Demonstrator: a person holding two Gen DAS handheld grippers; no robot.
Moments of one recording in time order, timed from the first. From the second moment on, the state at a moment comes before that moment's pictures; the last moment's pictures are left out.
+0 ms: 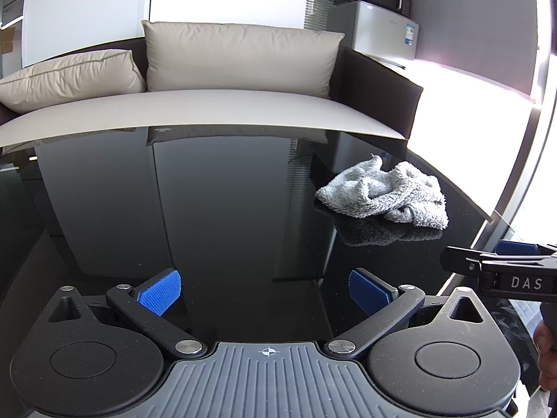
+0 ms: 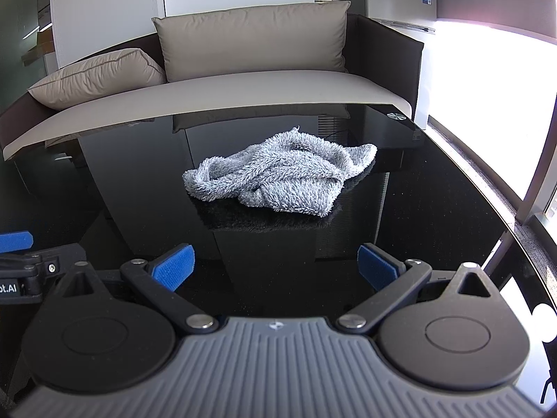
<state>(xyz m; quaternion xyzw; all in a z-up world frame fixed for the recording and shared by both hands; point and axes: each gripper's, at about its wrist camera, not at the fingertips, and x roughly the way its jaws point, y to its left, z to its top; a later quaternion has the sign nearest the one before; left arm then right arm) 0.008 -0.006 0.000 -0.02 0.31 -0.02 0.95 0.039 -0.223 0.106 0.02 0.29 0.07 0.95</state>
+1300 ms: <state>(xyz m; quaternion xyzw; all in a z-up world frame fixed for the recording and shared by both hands) 0.032 -0.014 -0.004 -0.01 0.32 -0.03 0.95 0.151 -0.225 0.091 0.02 0.33 0.11 0.94</state>
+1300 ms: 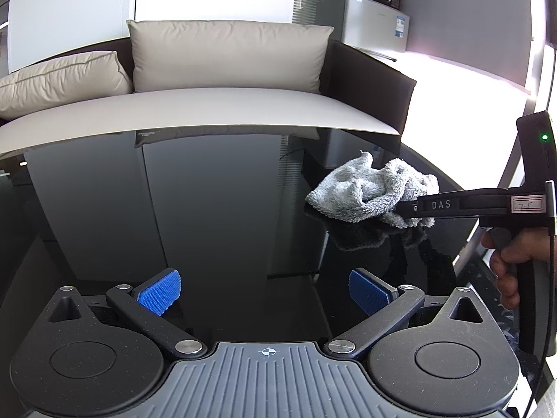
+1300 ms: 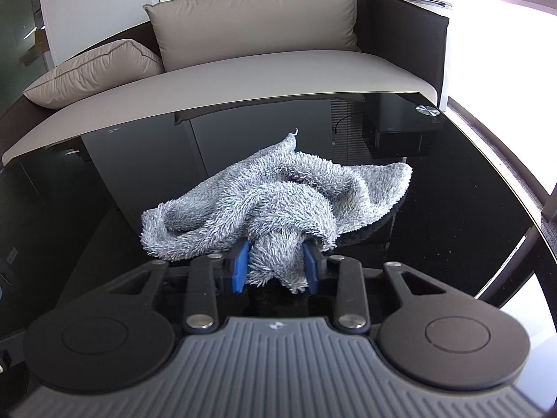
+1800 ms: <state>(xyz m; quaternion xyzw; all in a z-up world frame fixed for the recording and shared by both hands) 0.027 0.015 0.007 -0.05 0.31 0.00 0.95 0.087 -0.183 0.095 -0.08 0.33 0.31 0.89</state>
